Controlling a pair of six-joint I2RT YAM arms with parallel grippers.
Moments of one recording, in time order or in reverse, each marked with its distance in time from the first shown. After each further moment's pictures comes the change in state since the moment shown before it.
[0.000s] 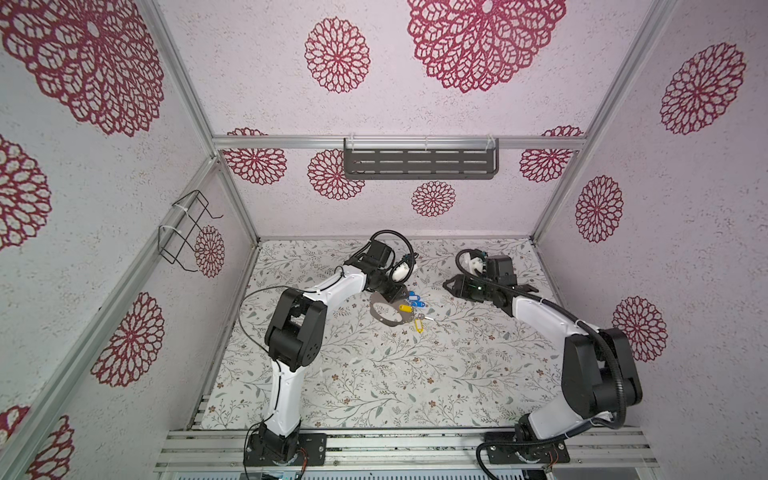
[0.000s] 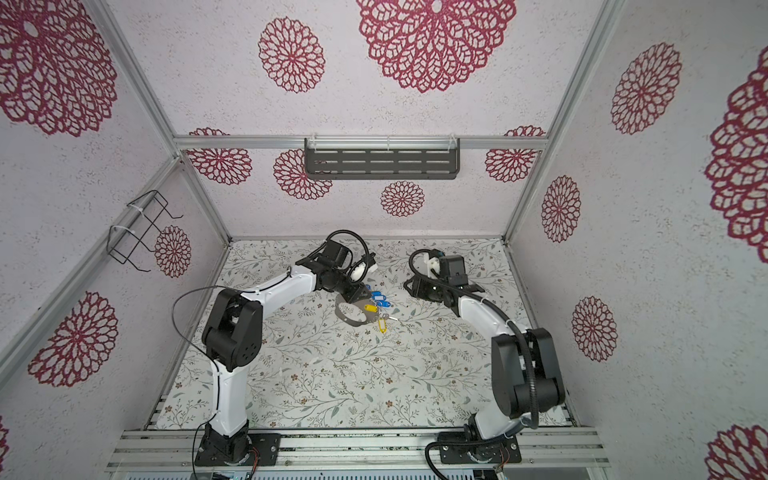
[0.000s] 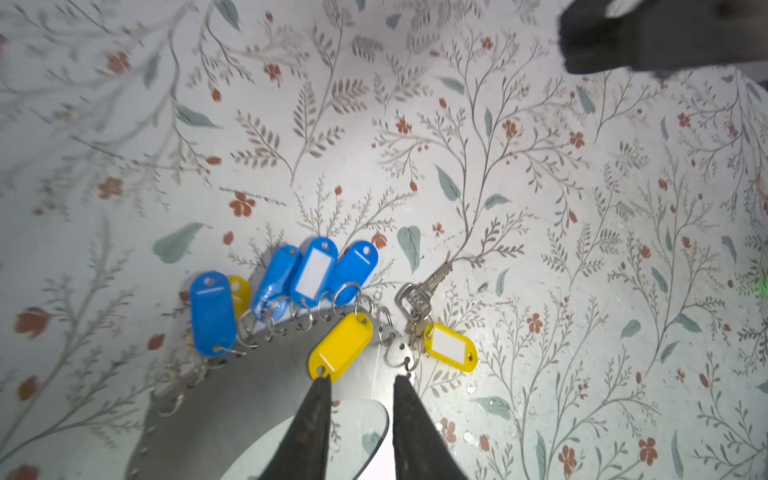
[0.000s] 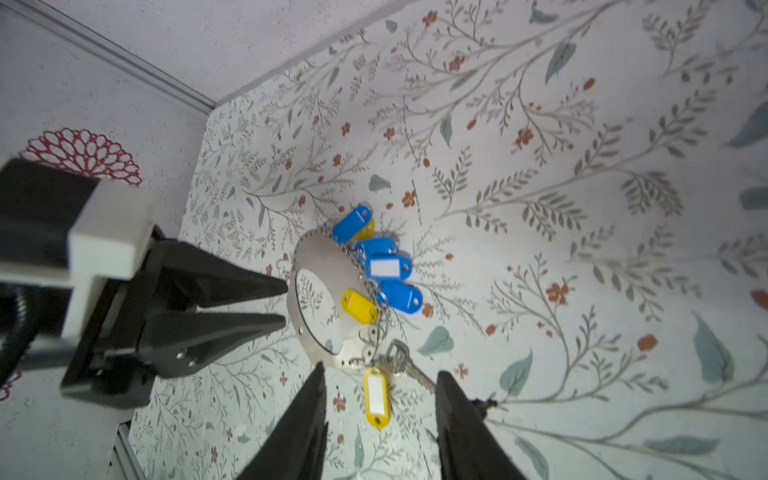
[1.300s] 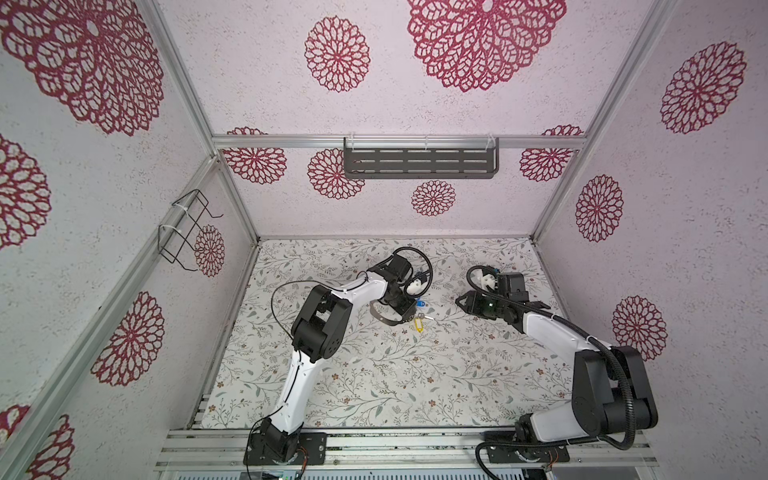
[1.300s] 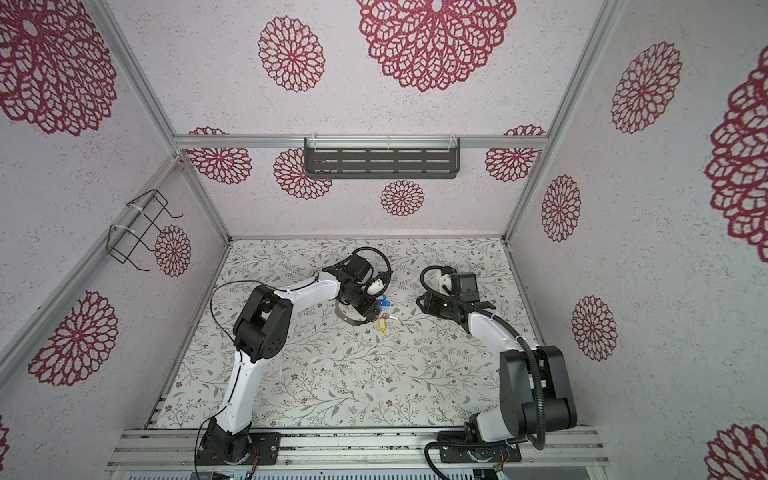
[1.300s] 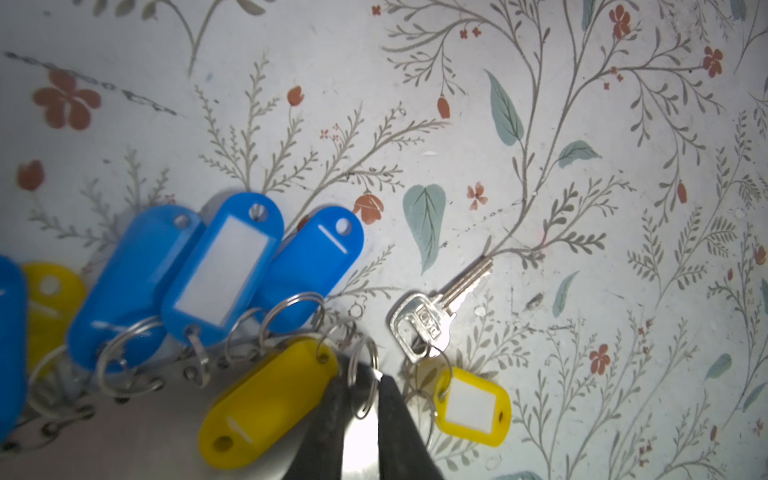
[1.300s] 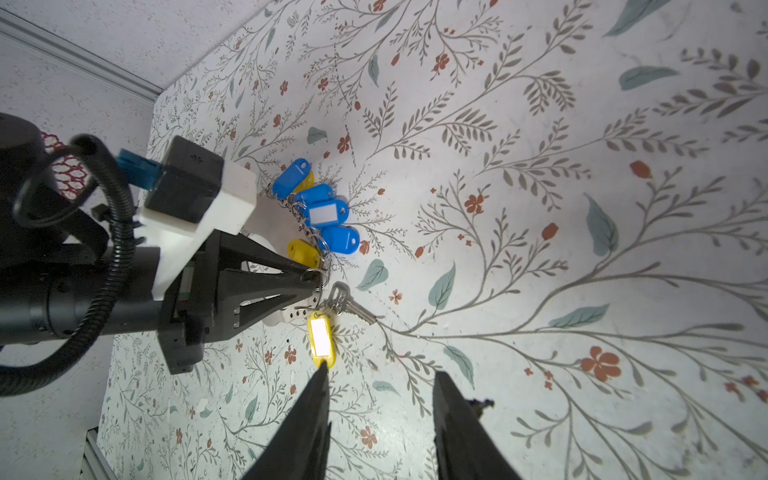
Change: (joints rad) left arm -0.087 0.164 0.085 -0.055 -0.097 -0.110; right arm -0.074 -0.090 -0.147 -0.007 0.006 -0.026
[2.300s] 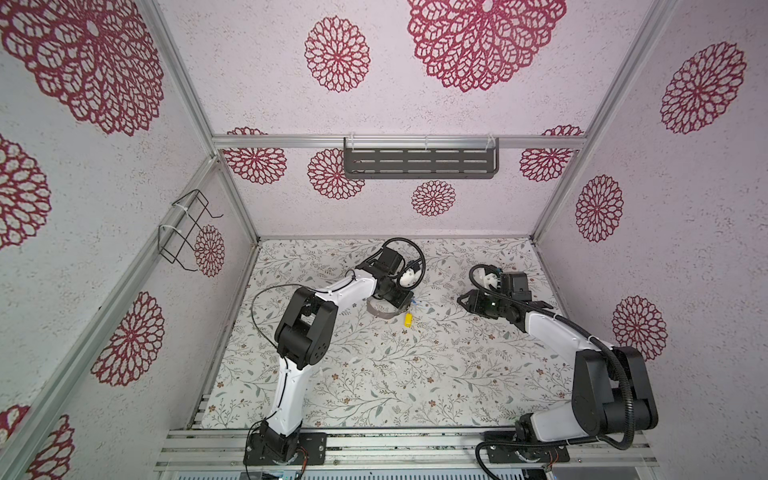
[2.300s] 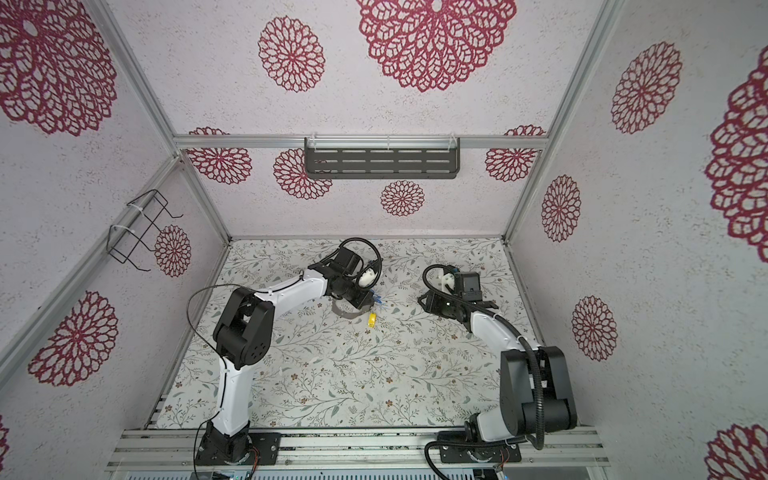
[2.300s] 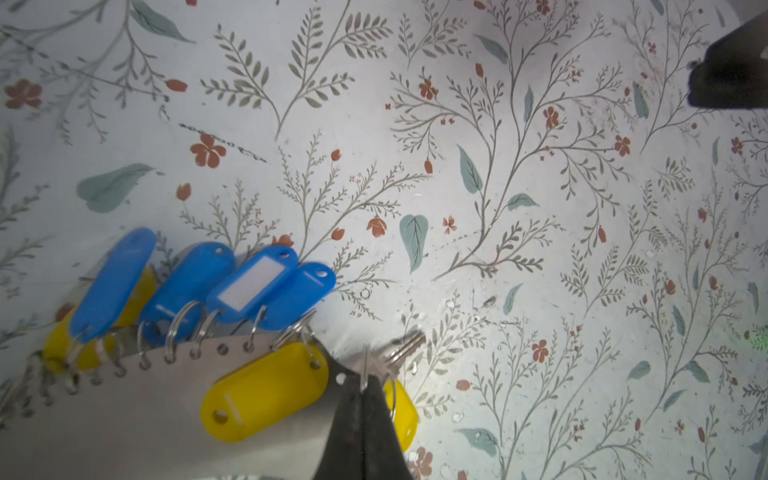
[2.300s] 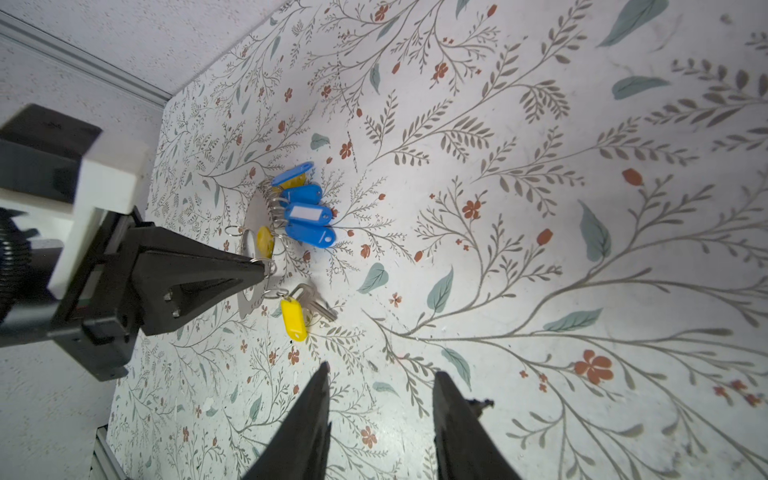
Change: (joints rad) left arm 0.033 -0.151 -0.107 0.094 0.008 -0.074; right arm -0.024 0.000 0.005 -0.001 -0.029 -0.008
